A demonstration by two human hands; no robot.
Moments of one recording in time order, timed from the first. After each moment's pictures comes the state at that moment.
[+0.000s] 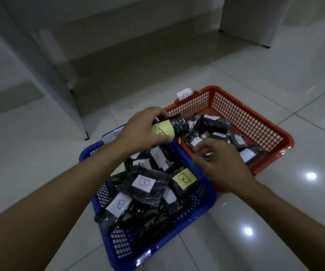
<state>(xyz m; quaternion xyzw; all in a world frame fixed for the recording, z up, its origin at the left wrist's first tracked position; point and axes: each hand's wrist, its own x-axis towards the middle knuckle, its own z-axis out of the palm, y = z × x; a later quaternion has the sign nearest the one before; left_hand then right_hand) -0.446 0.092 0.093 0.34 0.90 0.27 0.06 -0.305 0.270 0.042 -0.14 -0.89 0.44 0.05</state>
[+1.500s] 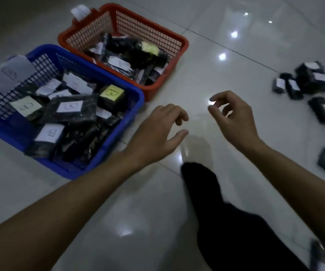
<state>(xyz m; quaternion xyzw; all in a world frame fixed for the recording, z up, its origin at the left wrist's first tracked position) -0.198 0.097 0.012 0.62 0.68 0.38 0.10 -0.045 0.255 0.022 -0.37 -0.84 0.31 0.25</state>
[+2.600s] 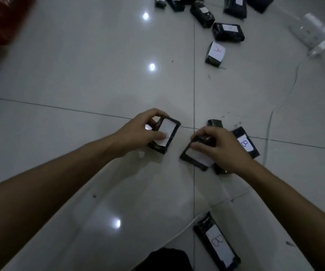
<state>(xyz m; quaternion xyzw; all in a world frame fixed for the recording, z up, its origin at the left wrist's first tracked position) 0.053 0.089 -0.042 0.49 0.58 0.30 0.58 0.299 0.116 -0.019 -0.54 -0.75 0.38 0.08</state>
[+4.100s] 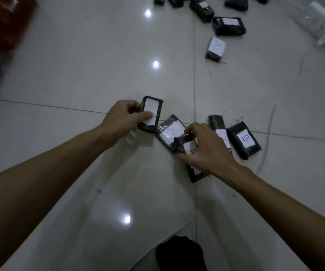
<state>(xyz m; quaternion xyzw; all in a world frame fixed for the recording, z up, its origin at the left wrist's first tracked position) 0.023 0.097 -0.045 0.42 0.68 0.35 0.49 0.265 0.095 -0.028 -0.54 -0.79 0.28 0.03</state>
